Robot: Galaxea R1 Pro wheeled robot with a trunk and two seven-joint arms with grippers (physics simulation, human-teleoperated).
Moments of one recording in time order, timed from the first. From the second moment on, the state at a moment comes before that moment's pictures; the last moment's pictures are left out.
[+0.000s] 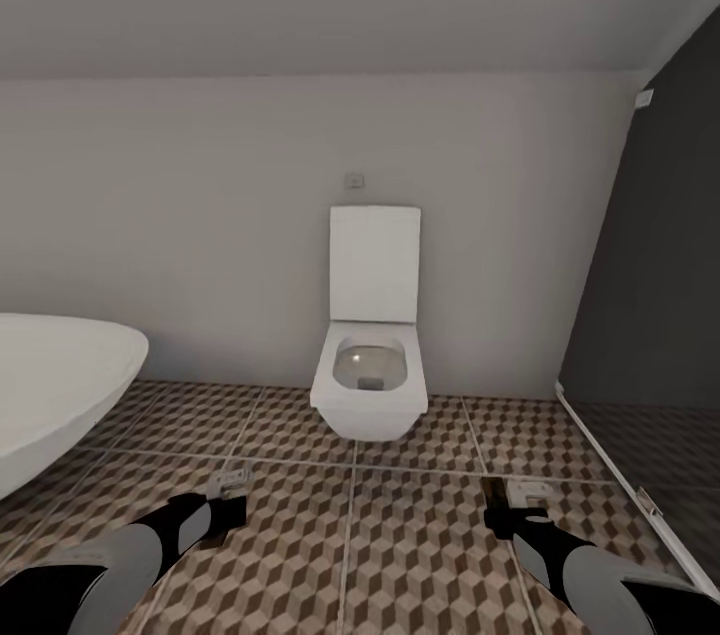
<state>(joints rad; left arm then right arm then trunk) -0.81 0.08 -0.03 0.00 0.23 0.22 -0.07 -0.76 -0.08 -0.11 0.03 0.13 -0.03 -0.12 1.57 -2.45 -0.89</state>
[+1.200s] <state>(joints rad) -0.78 0.08 -0.03 0.00 0.23 0.17 -0.02 -0.73 -0.08 -0.11 0.03 0.16 -0.07 -0.12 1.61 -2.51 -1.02</state>
